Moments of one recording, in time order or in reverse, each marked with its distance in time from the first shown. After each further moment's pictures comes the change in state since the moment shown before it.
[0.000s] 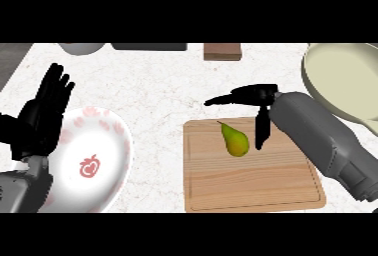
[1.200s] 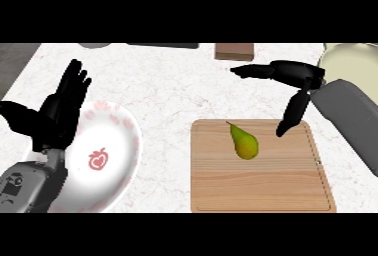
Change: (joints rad) left arm -0.064 -0.004 -0.087 0.065 0.026 0.027 -0.047; right arm 0.060 -0.181 -0.205 -0.152 -0.341 0.053 0.060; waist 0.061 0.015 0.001
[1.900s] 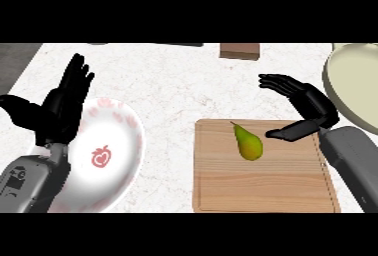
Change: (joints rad) left arm -0.041 -0.003 -0.008 0.019 0.010 0.007 -0.004; right arm 0.368 0.052 -0.241 -0.195 -0.300 -0.318 -0.044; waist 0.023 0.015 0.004
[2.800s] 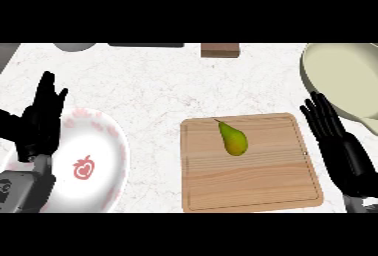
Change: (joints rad) left arm 0.108 0.022 0.083 0.046 0.005 0.089 -0.038; right arm 0.526 -0.055 -0.043 -0.759 -0.074 -0.568 0.315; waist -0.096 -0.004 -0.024
